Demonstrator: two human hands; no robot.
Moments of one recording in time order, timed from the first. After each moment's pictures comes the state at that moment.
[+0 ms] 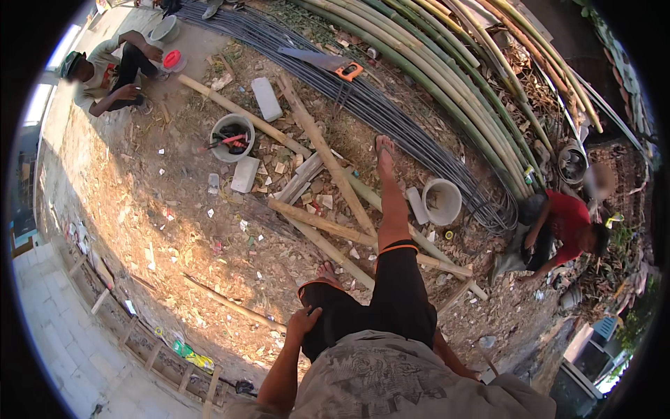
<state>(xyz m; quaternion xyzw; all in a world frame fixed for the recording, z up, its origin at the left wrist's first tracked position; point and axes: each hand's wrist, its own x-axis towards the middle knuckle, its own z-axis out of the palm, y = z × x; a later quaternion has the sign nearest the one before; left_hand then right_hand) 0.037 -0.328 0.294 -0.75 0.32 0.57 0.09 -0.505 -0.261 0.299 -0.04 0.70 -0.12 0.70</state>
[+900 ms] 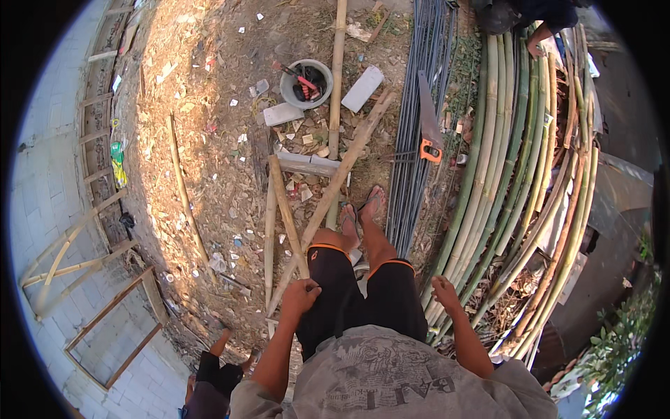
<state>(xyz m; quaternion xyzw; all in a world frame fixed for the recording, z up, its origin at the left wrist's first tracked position) -0.142 -0.725 0.430 -0.85 -0.02 0.48 -0.20 -0.418 -1.167 0.353 -0.54 0.55 0.39 0.50</state>
